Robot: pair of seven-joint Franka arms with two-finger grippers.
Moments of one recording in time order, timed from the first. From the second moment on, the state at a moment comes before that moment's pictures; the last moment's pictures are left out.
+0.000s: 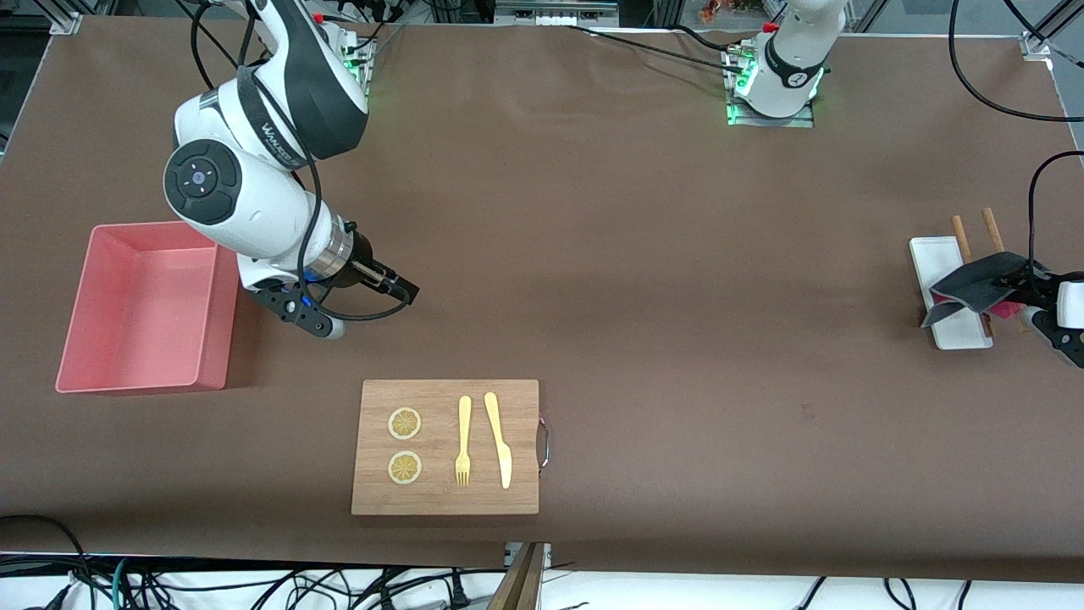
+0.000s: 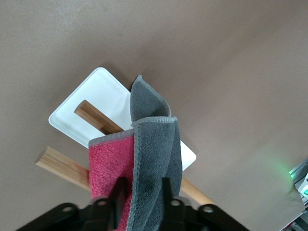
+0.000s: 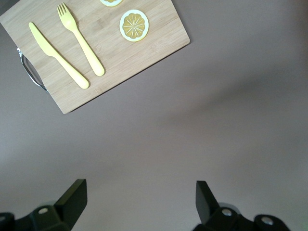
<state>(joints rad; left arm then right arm) 0.65 0.67 -0.30 -1.39 0.33 1.59 1.00 0.37 0.40 0.05 -1.44 0.15 1.80 0.86</state>
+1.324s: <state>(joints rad) 0.21 0.65 -0.33 -1.08 0.10 1.22 0.59 0.39 0.41 0.05 -1.44 0.15 1.83 0.87</state>
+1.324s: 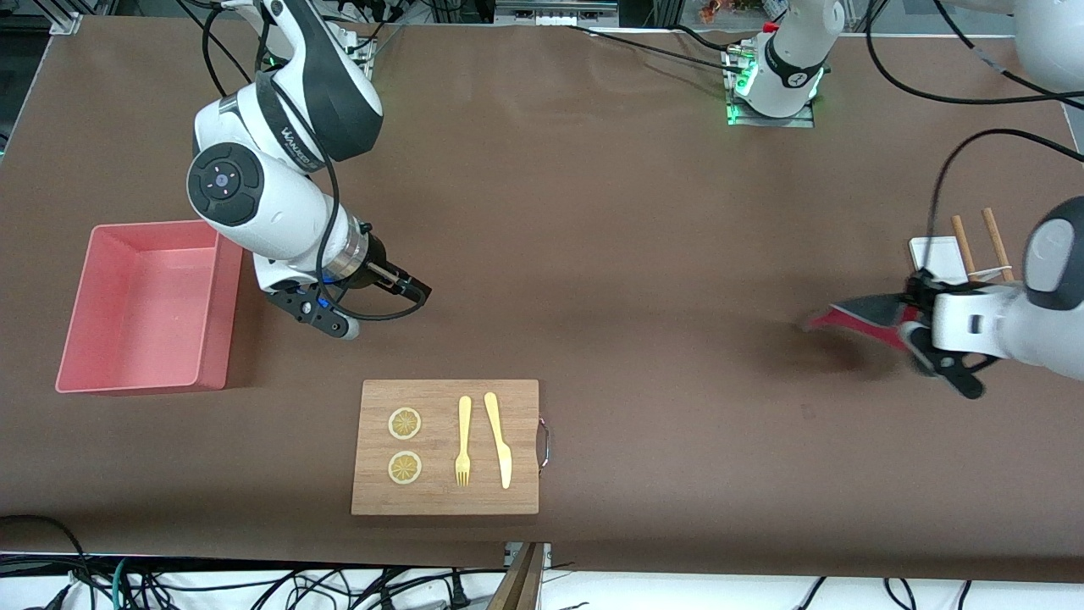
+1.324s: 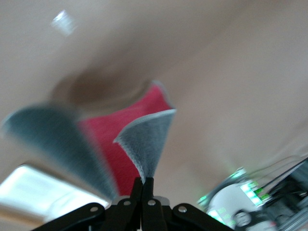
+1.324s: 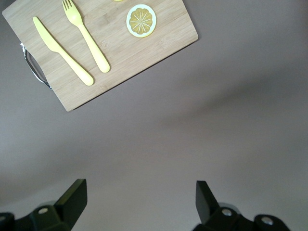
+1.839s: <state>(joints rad) 0.13 0.66 -0.32 -1.07 -0.67 1.21 -0.23 0.44 0.44 0.05 -1.44 0.15 1.91 1.02</state>
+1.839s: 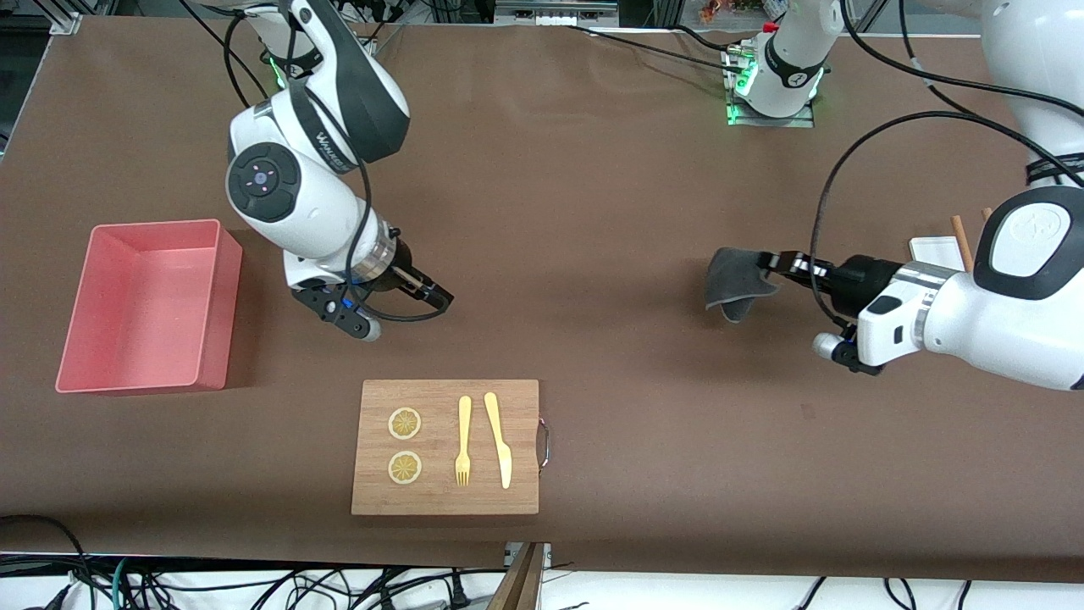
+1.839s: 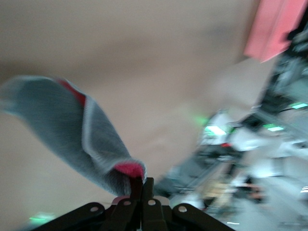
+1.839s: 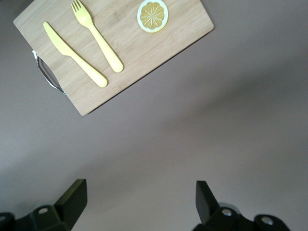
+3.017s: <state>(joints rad) -0.43 0.72 -0.32 -1.07 -1.03 2.02 -0.98 0.46 0.45 0.05 -1.43 0.26 1.71 1.06</state>
